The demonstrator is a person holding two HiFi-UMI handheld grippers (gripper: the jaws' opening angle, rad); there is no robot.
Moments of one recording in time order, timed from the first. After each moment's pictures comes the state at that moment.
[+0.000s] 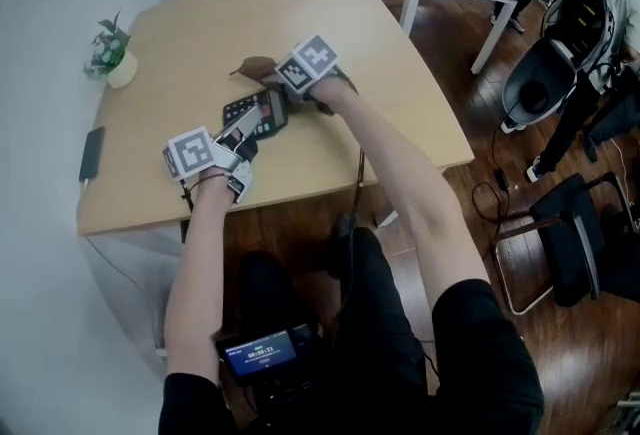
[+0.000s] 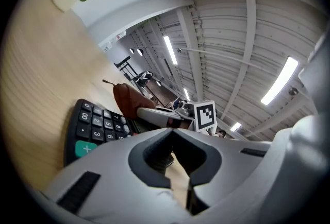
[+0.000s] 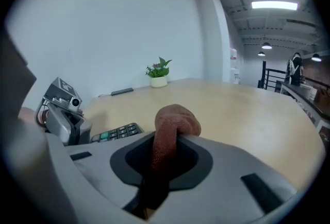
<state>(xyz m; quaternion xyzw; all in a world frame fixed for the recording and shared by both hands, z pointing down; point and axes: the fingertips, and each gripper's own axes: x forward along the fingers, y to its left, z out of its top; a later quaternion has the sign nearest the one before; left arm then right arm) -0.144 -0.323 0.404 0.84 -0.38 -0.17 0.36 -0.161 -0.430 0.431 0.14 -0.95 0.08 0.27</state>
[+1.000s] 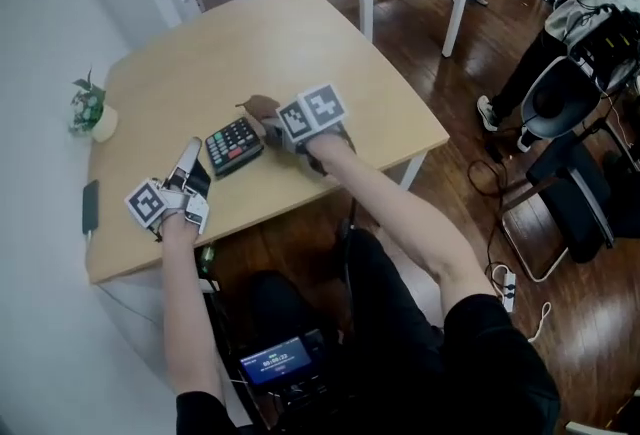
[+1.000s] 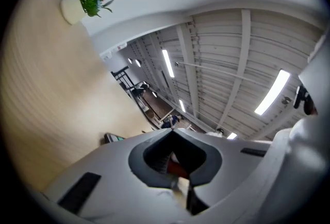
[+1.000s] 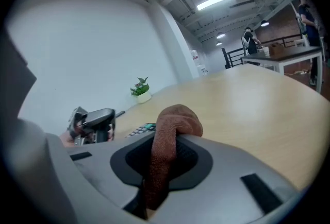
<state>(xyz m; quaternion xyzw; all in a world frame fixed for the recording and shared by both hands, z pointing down) -0.208 -0.314 0.372 0.84 -0.35 -0.26 0.33 -0.083 -0.369 0.425 0.26 -0.92 0.25 0.15</state>
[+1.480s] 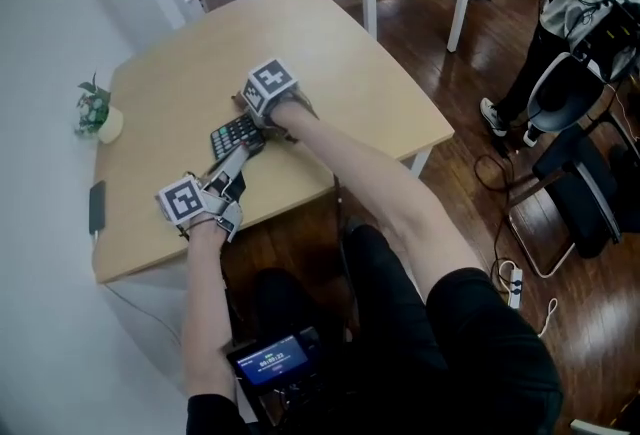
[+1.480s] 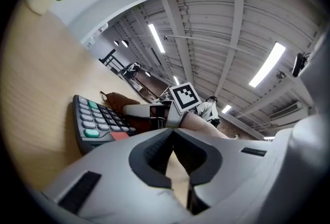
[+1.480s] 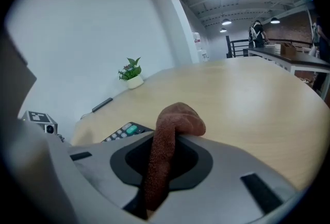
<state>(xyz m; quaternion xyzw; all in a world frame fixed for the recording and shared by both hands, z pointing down) -0.125 -0.296 0.402 0.89 -0.32 -0.10 0.31 -0.144 -0.436 0.460 0.26 -0.90 0.24 0.27</state>
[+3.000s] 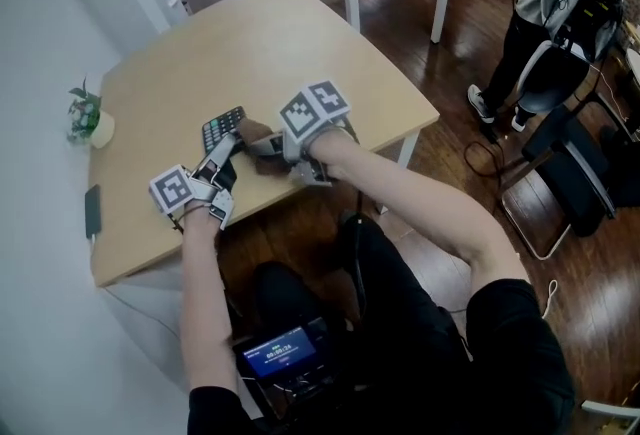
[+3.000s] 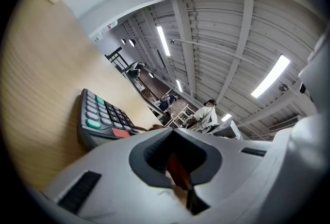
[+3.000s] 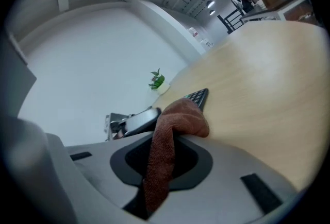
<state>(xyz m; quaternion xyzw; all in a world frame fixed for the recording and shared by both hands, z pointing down) -0.129 -0.300 0.395 0.88 -0.30 -0.14 0.35 -0.096 -0.271 0.419 0.13 -0.89 0.40 0.14</state>
